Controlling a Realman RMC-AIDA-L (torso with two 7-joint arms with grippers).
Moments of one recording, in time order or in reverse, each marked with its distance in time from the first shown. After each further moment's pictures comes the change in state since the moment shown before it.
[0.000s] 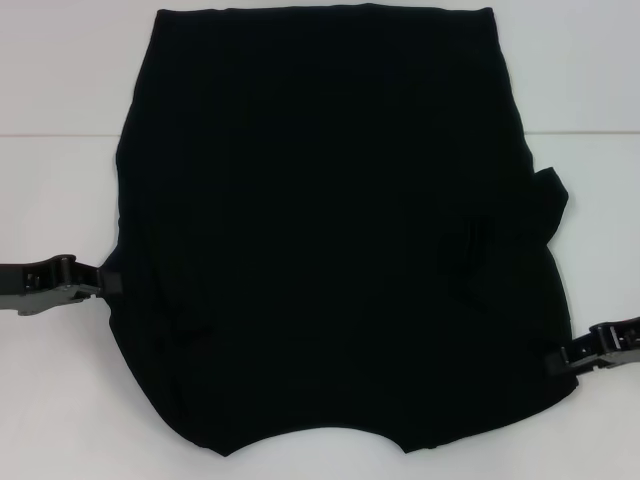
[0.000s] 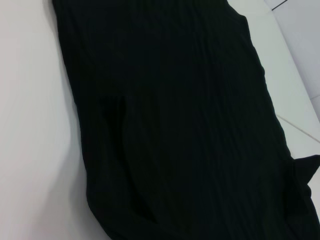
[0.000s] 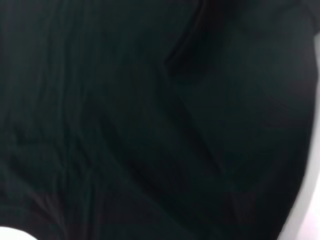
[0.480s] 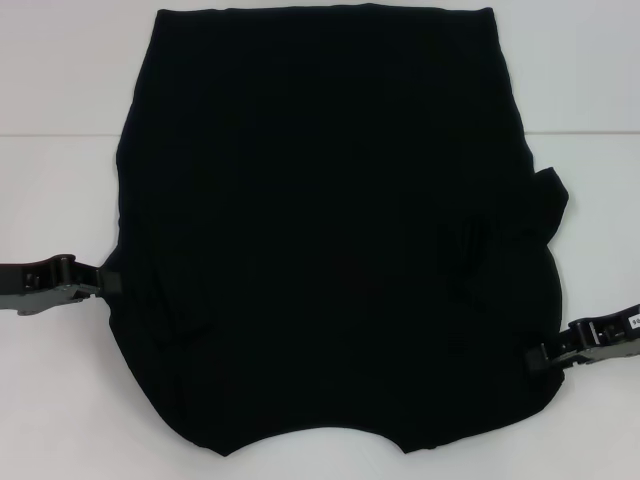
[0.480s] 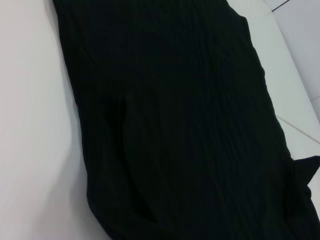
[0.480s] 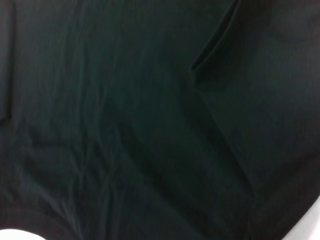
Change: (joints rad) left arm 0.001 0.000 -0.003 0.000 0.000 0.000 0.000; right arm 0.026 0.021 0.000 0.005 -0.002 0.004 0.009
